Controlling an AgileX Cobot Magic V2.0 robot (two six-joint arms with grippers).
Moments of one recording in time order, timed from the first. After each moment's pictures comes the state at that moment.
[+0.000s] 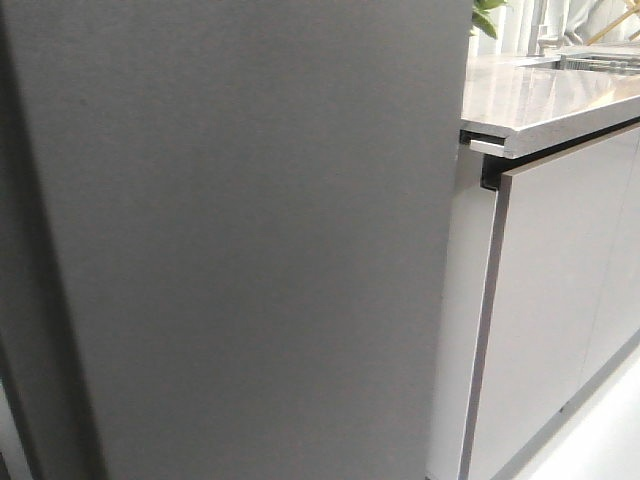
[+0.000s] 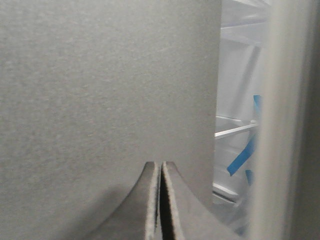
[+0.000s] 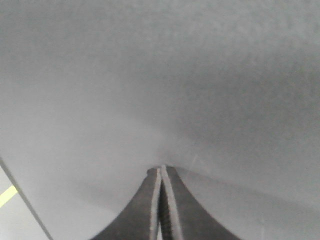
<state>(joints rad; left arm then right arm) -0.05 -0.01 0.00 -0.03 -0.13 -0.02 0.46 1.58 -1.75 0.89 0.85 -1.01</state>
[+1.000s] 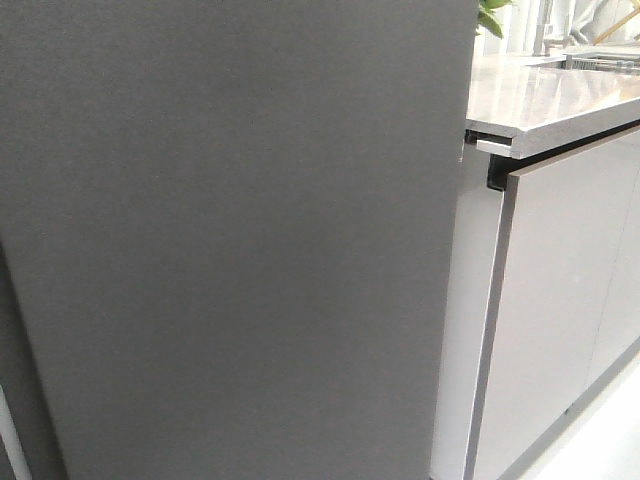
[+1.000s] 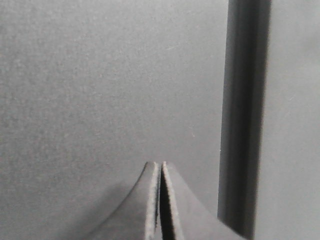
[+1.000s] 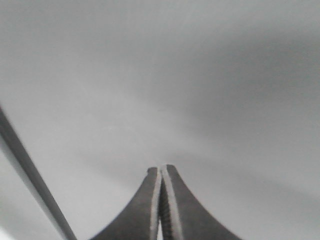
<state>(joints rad) -0.05 -0.01 0.00 -0.03 -0.13 -0.02 0.48 1.59 -1.82 0.64 0.77 -0.80</state>
